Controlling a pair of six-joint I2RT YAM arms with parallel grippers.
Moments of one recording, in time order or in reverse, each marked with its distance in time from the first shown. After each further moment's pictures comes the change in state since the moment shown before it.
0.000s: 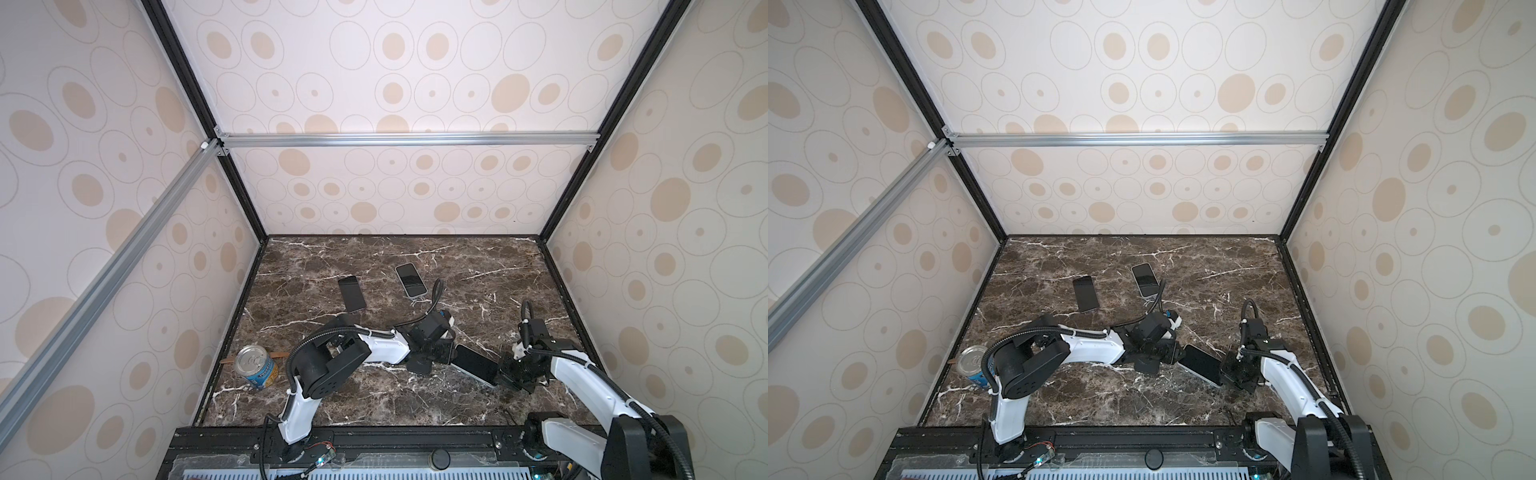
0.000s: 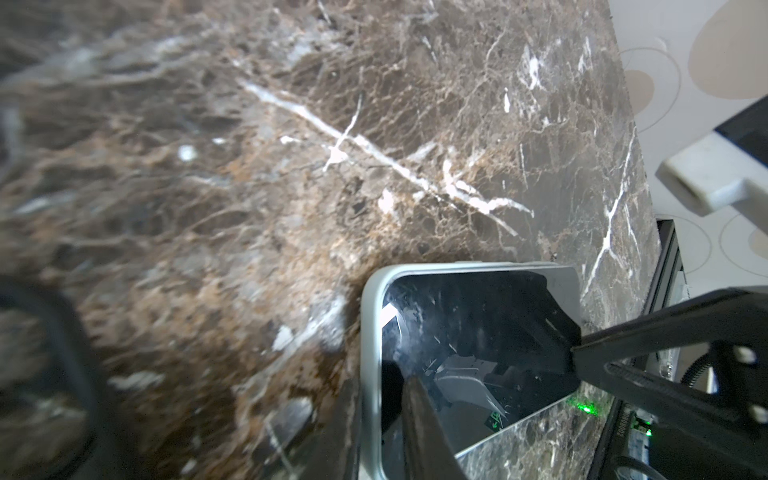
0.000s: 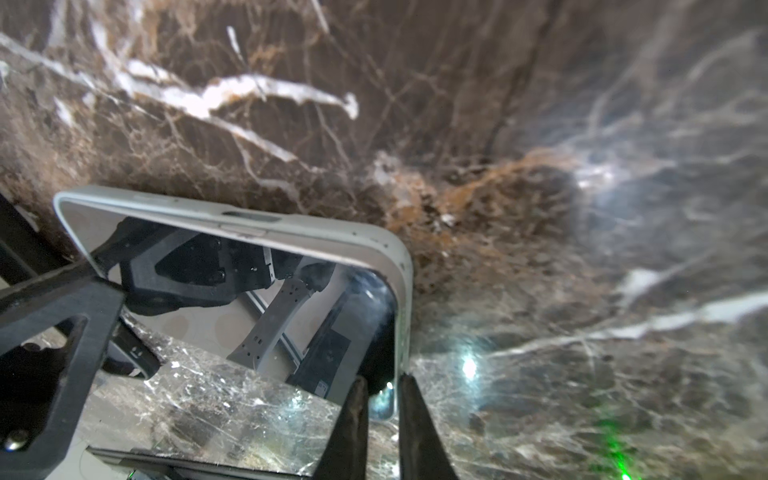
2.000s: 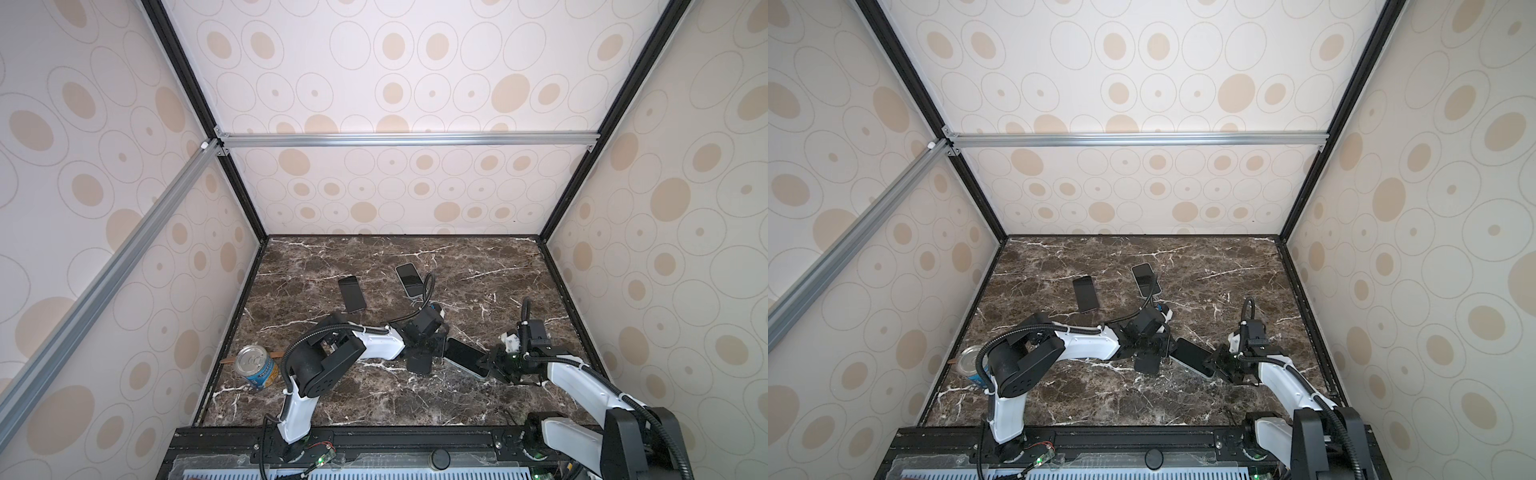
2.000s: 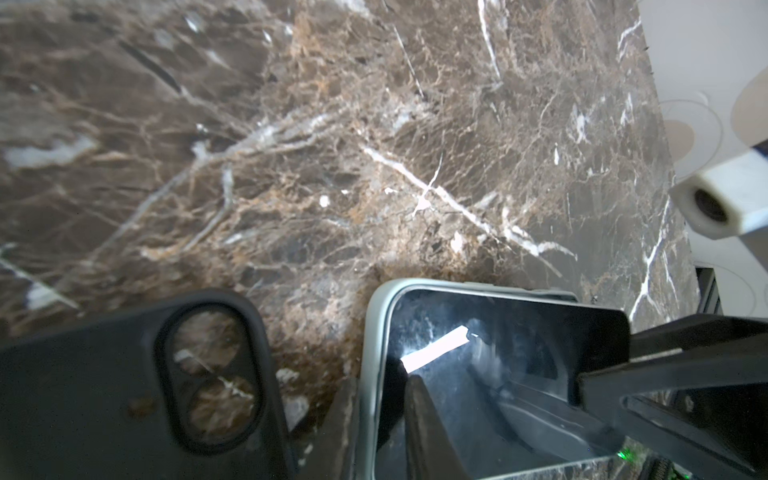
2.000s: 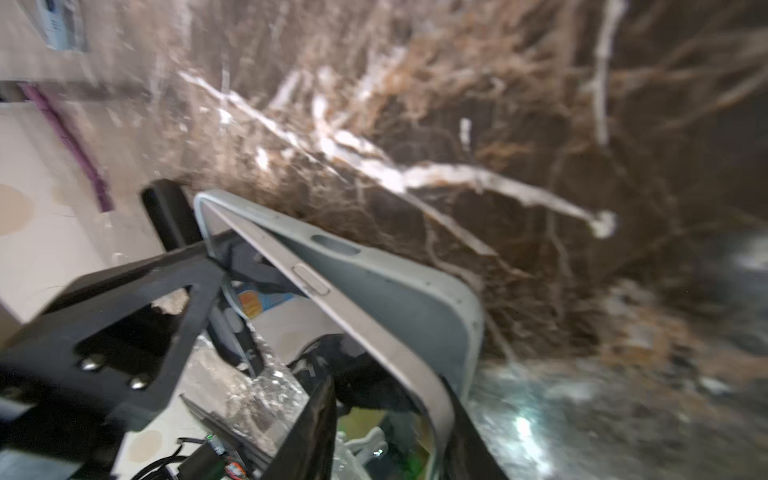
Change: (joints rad) left arm 0.043 -0.017 -0.005 -0.023 -0.068 -0.013; right arm 0.000 -0.003 -0.103 0.318 -0.177 0.037
